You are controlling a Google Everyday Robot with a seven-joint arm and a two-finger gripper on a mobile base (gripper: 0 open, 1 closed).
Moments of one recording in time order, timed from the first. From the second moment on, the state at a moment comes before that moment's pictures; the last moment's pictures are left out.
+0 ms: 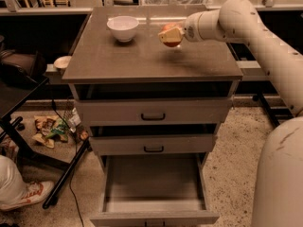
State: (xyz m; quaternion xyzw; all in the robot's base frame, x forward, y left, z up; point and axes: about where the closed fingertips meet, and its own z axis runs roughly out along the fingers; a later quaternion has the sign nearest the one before) arm 0.829 -0.092 0.890 -0.33 0.77 0.18 0.52
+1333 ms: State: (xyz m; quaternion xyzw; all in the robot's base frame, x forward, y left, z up) arm 0.718 -0.096 0.923 -0.42 0.74 0.18 0.49
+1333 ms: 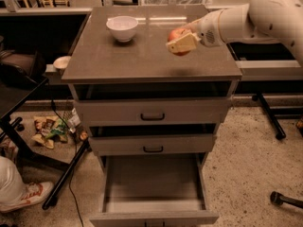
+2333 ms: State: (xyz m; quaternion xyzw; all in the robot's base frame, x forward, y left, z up) arm 0.609 -0.093 0.892 -0.43 0.76 0.18 0.45
